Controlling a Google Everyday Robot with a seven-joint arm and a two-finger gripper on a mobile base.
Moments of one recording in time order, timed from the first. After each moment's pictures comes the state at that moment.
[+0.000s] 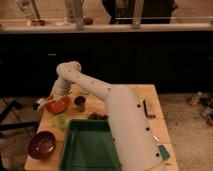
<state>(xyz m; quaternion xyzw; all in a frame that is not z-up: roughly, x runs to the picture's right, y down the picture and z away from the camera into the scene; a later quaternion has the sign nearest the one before) -0.302 0.056 0.897 -0.26 -0.35 -0.25 0.87</state>
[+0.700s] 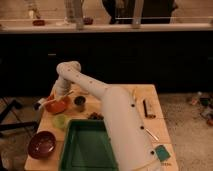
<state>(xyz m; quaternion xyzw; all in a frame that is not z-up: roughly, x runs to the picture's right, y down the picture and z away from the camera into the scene) -0.300 0.057 0.907 -0.27 -0.35 -0.24 0.86</state>
